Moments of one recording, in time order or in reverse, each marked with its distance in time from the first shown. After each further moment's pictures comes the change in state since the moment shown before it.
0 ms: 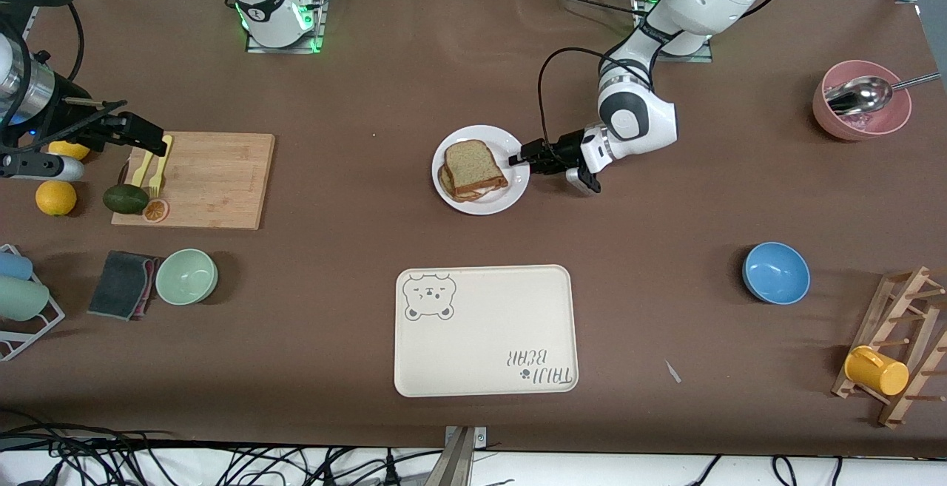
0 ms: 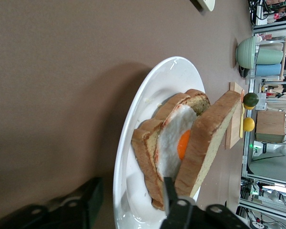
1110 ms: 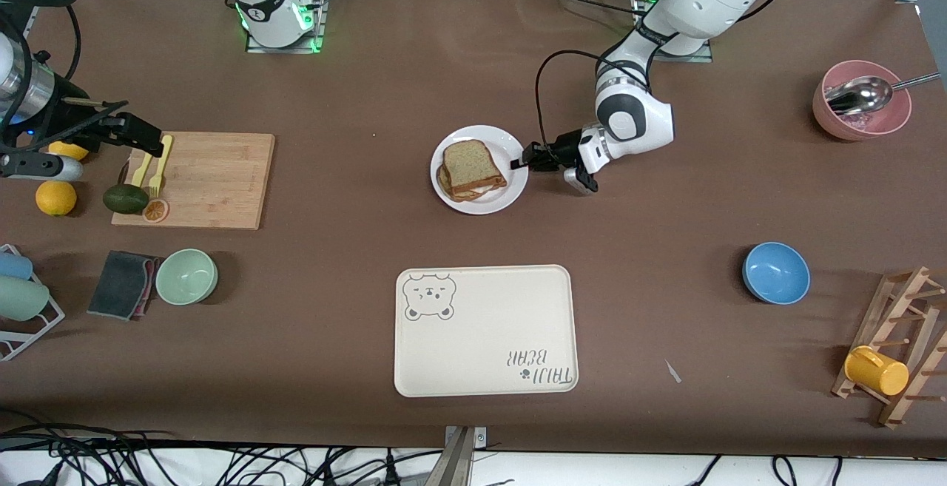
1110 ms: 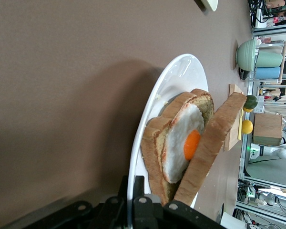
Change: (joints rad) left arm -0.003 0.015 -0.001 0.010 -0.024 -0.004 0.004; right arm -0.001 -0.003 0.014 0.000 -0.025 0.006 0.000
